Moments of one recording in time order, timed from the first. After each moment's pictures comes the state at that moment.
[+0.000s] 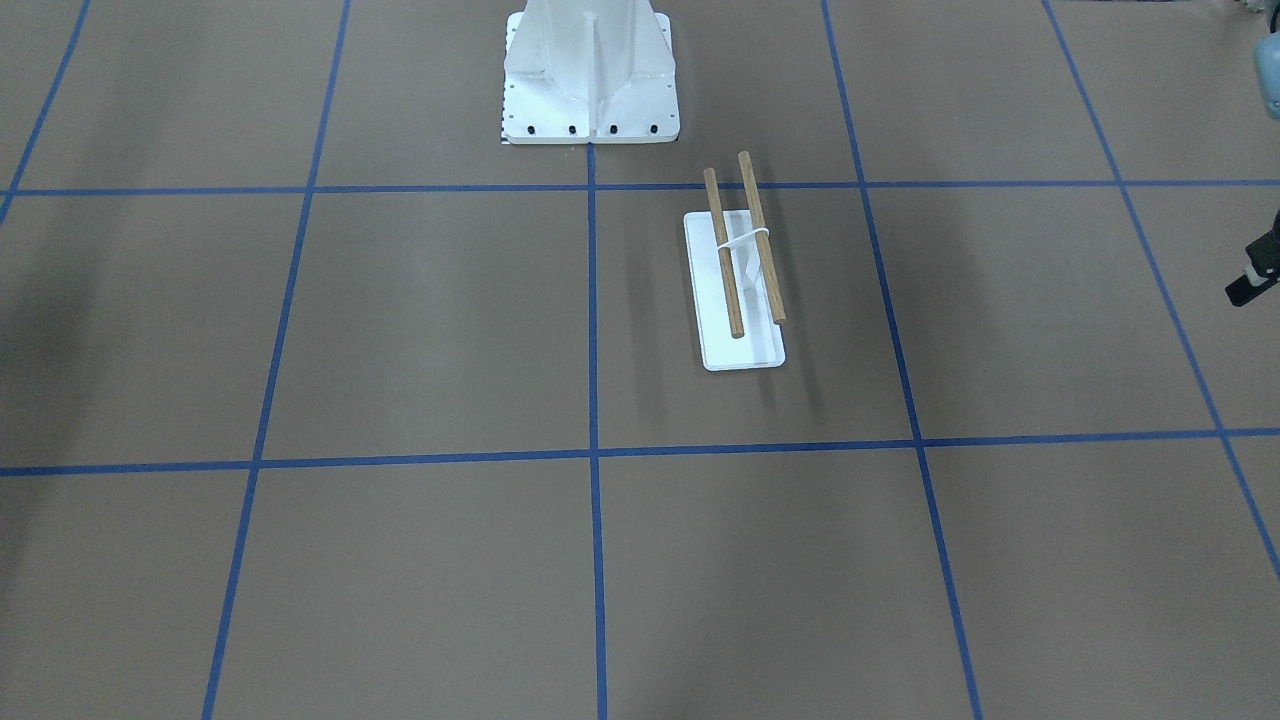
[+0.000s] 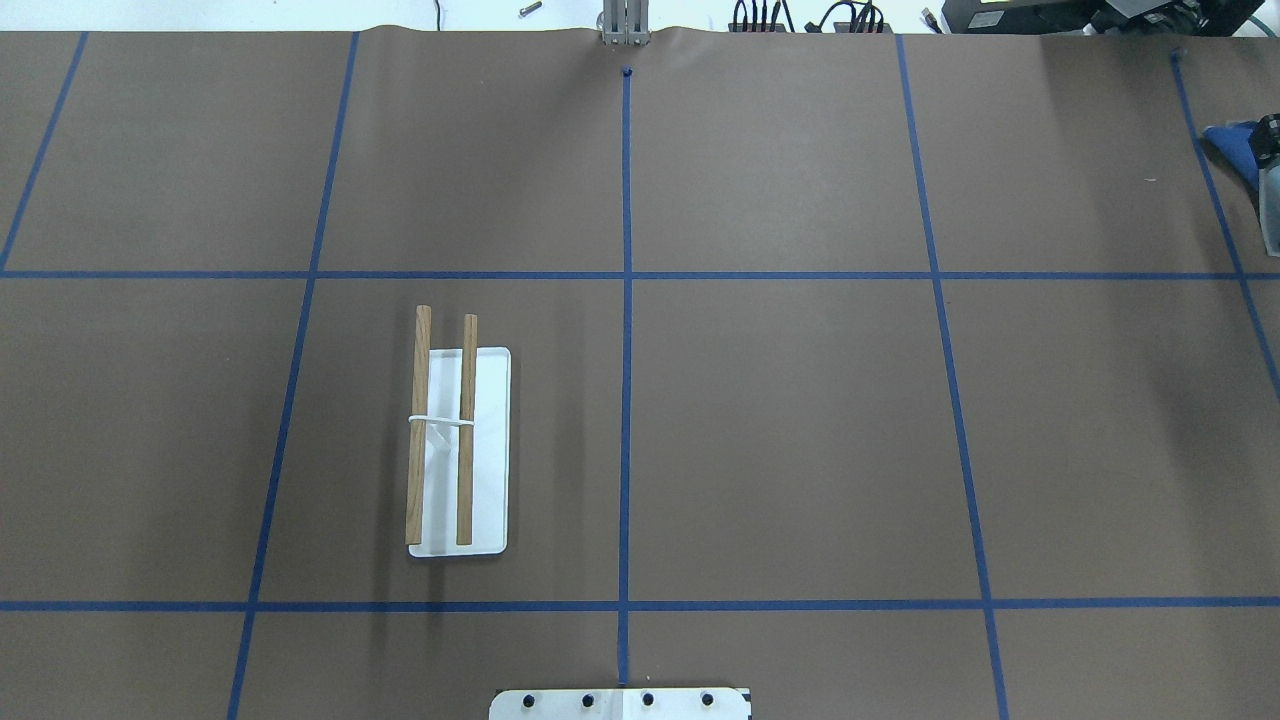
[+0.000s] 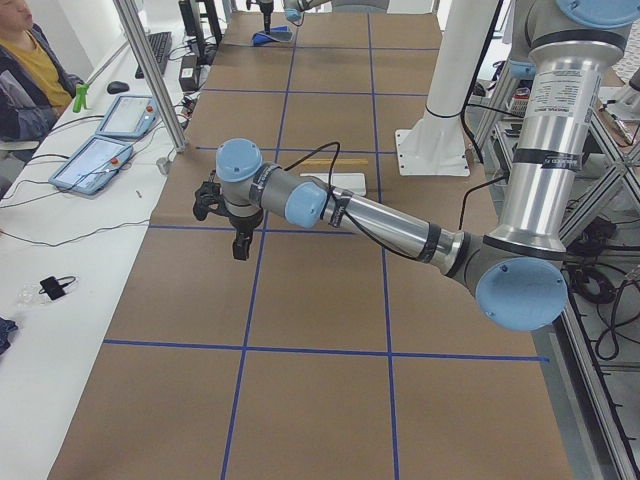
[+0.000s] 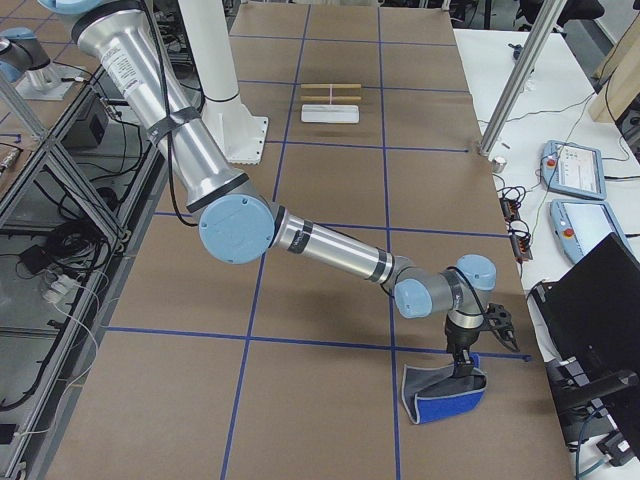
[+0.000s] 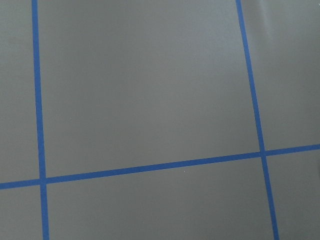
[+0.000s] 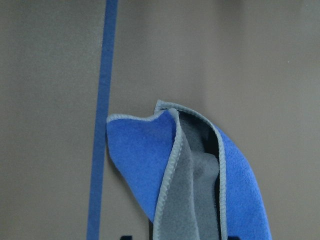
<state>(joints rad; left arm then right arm) -1.43 -1.72 -1.76 -1.64 -2.46 -0.29 1.38 -1.01 0.64 -1.01 2.00 0.22</state>
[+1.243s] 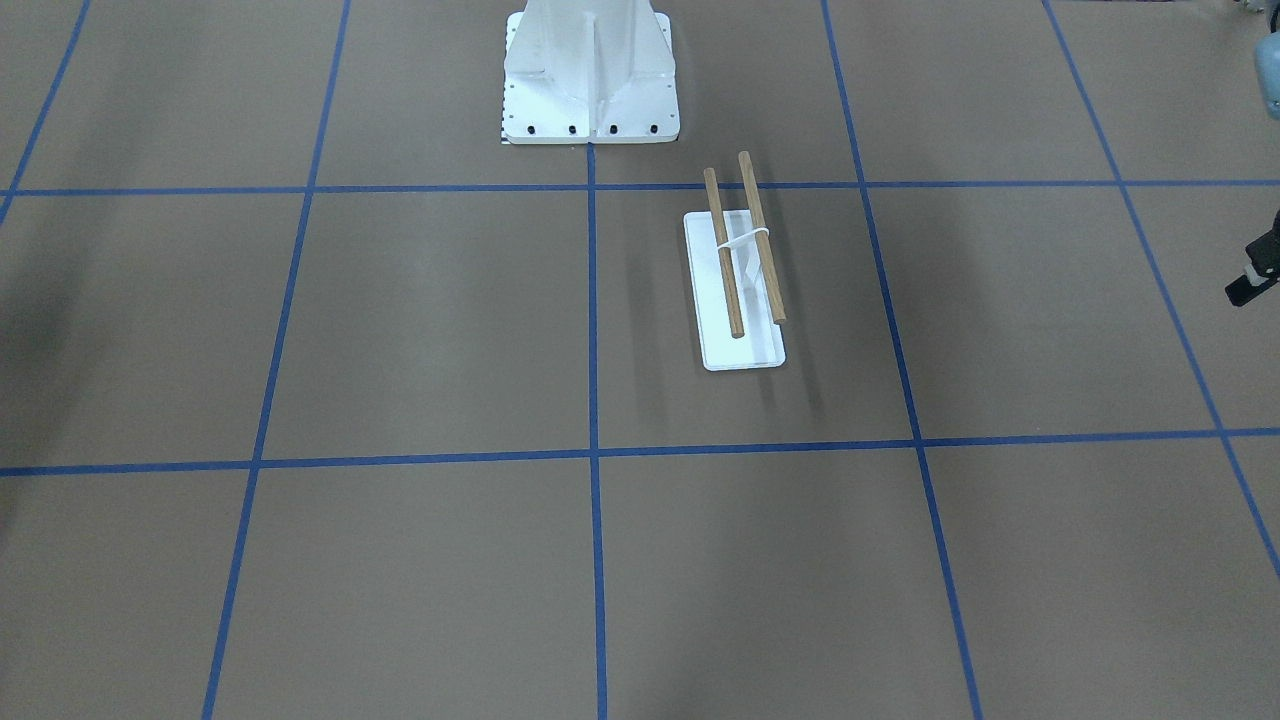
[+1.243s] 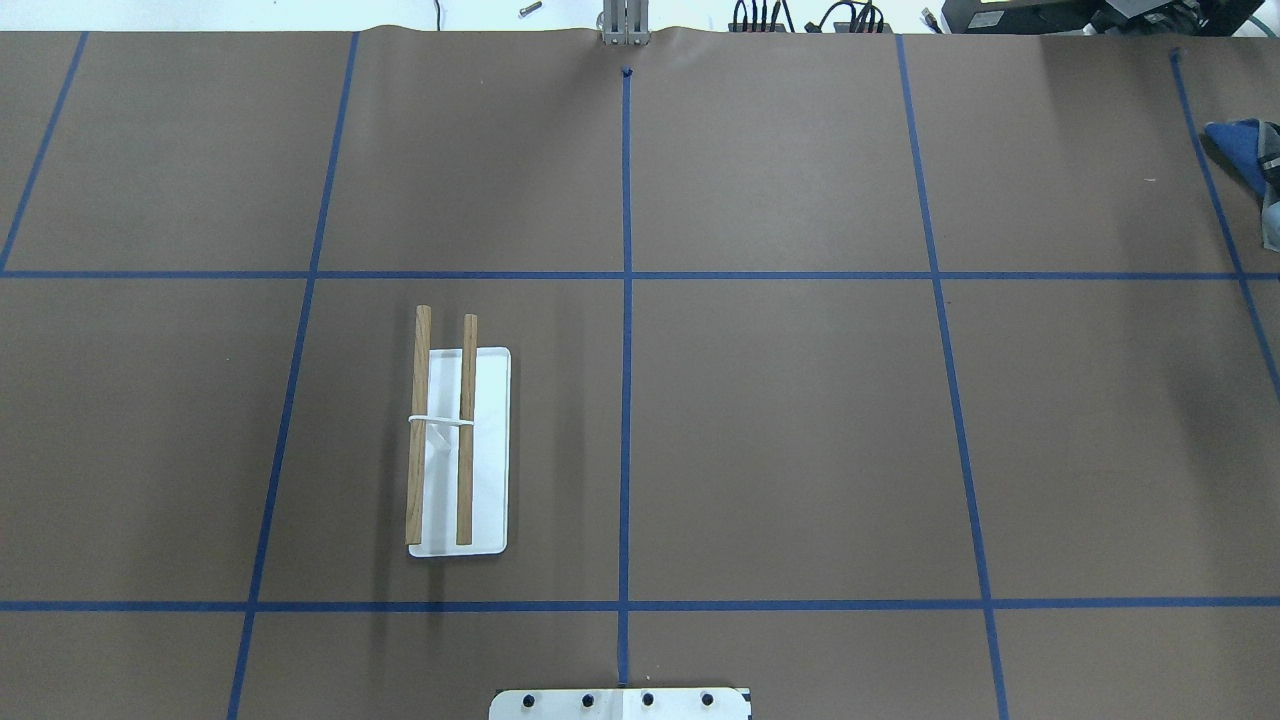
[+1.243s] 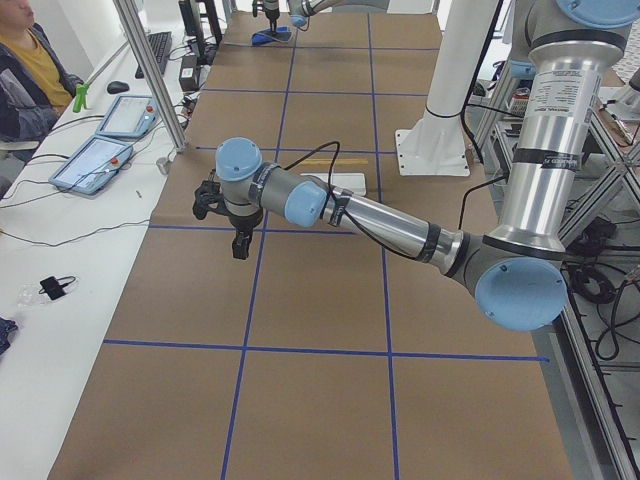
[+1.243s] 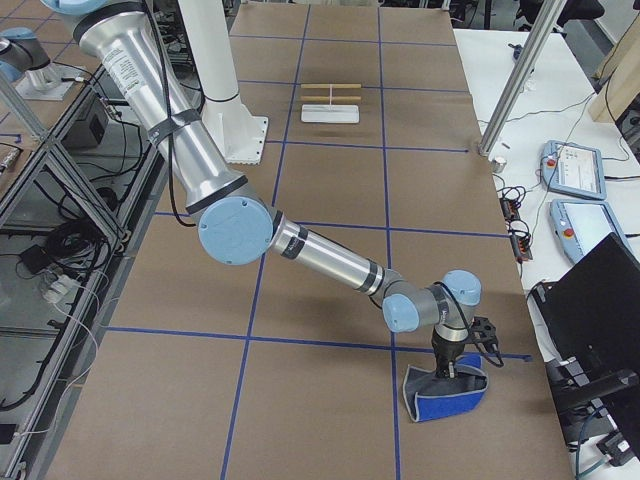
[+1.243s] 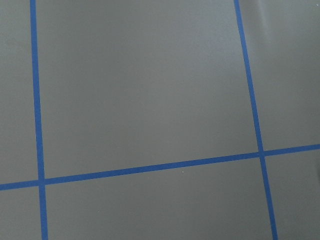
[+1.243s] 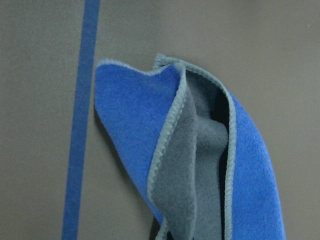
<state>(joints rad) -1.43 -1.72 -1.76 -1.64 -2.46 -0.29 1.36 -1.02 0.58 -0.93 2.00 0.22</state>
